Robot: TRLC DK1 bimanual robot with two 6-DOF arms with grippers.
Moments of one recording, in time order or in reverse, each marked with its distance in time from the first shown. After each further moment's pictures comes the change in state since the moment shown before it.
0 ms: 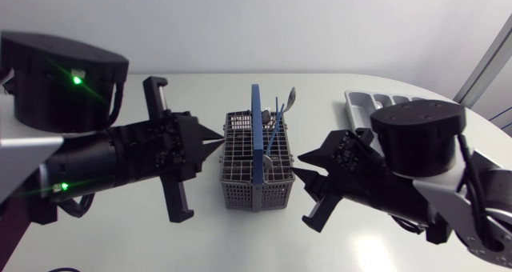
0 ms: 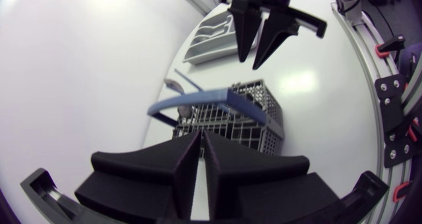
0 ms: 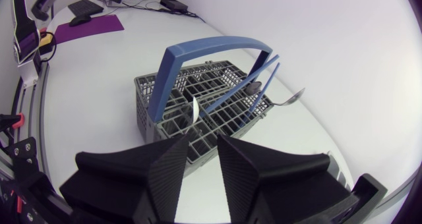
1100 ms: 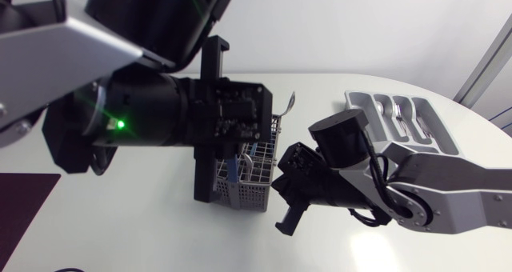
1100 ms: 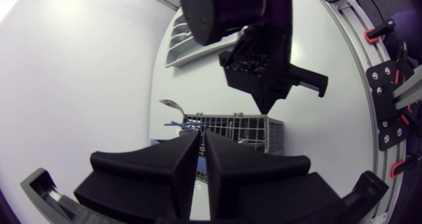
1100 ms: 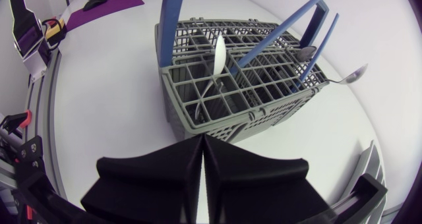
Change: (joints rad) left arm -0.120 0.259 0.389 -0.302 -0.119 0.096; right arm 0.014 0.338 0.087 0.032 -0.129 0.067
